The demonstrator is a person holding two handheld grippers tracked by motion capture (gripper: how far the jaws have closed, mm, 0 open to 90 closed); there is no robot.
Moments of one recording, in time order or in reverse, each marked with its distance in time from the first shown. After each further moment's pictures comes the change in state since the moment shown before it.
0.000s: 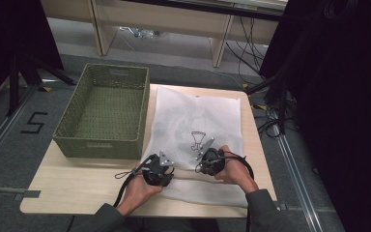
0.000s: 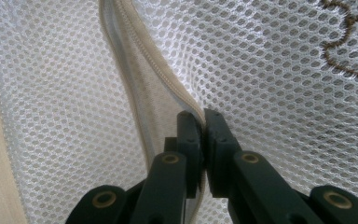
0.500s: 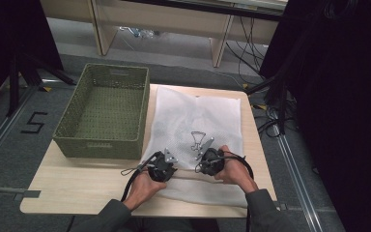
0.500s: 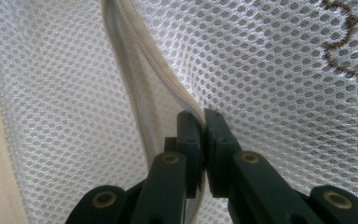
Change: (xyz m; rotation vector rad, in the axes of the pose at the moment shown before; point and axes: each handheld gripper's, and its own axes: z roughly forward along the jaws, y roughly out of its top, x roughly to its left) left arm 0.003 0.019 0.029 -0.007 0.015 0.009; right arm 0.001 0.001 0.000 0.000 0.002 0.006
